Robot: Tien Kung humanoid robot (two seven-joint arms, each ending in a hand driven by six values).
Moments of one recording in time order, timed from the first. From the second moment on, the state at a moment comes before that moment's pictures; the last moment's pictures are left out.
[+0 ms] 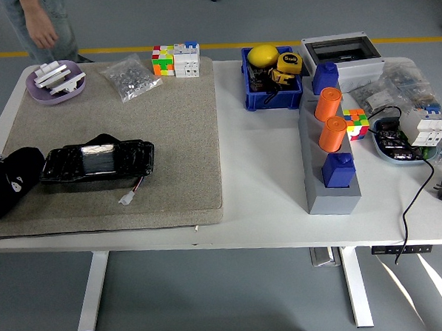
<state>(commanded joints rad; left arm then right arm) -0.32 0.30 -1.61 -0.65 2.14 0.23 -0.26 -0.02 -0.19 1.73 0.18 -1.17 0.02 -0.15</state>
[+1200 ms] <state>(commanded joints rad) -0.20 0.31 -1.71 -0.92 1.88 0.22 -0.34 -0.03 -0.19 1.73 0.18 -1.16 0.01 -0.17</state>
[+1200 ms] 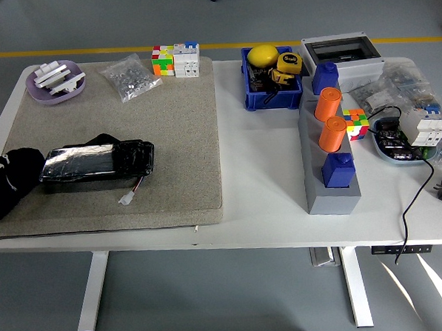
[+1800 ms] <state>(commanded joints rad) -0.18 0.32 -1.74 -1.00 1.88 0.23 -0.33 -0.03 -0.20 1.74 0.18 -1.16 0.00 -0.17</state>
